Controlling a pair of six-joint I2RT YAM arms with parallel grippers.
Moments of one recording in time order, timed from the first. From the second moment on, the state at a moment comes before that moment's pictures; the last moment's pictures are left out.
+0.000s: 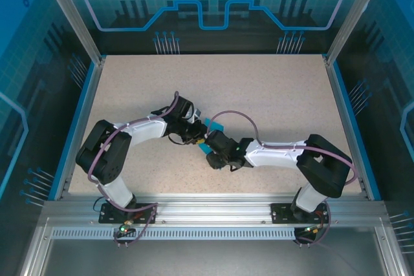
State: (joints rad) left arm -0.48 1.70 0.95 -0.27 0.61 -0.86; right arm 0.99 1.62 0.85 -0.32 0.14 0.41
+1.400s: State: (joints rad) left arm -0.32 1.63 1.01 -0.41 0.60 -0.81; right arm 0.95 1.66 0.84 -0.31 0.01 0.38
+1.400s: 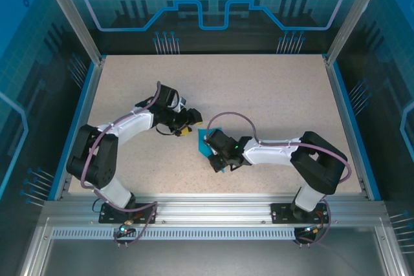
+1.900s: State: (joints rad) left arm -0.40 1.64 0.87 -0.32 0.61 -0.82; right arm 0.80 1.59 0.73 -0.14 -0.28 0.42
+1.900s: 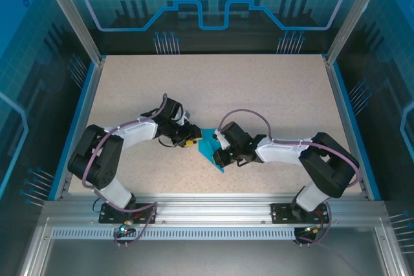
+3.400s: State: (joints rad) left arm -0.48 1.84 0.98 -0.29 0.60 -0.85; right arm 0.70 1.59 0.69 -0.05 -0.46 0.48
